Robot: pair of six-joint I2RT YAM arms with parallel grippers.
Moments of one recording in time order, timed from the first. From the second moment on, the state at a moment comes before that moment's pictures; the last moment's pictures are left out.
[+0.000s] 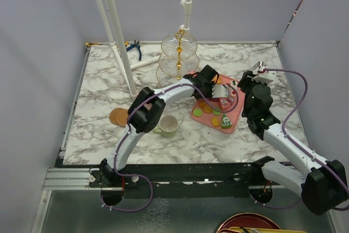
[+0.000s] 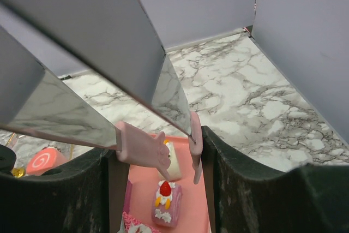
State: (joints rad) left arm -0.81 2.35 1.93 -0.52 0.09 0.84; right arm 0.39 1.01 0.58 0.45 0.66 0.09
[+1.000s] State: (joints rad) left arm -0.76 2.28 2.04 -0.60 0.25 0.50; right arm 0.37 0.92 0.69 0.35 0.51 0.10
